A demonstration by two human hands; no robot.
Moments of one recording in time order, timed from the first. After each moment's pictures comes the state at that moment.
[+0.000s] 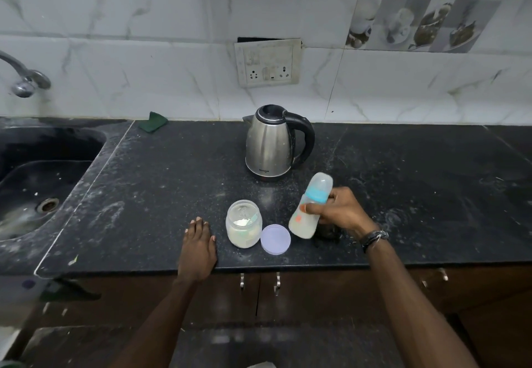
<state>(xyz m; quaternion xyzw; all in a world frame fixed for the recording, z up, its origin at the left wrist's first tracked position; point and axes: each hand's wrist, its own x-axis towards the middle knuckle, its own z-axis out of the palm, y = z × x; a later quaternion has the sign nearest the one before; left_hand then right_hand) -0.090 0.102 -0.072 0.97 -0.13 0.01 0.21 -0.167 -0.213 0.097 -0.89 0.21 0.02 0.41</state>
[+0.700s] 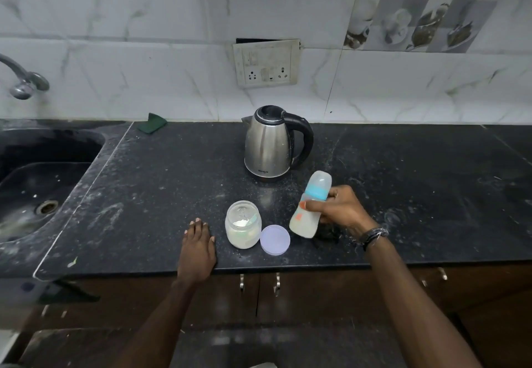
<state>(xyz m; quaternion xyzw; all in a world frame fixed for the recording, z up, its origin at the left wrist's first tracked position) -0.089 0.102 -0.073 0.97 -0.13 0.00 0.22 -0.168 -0.215 0.100 -0.87 0.23 0.01 0.44</state>
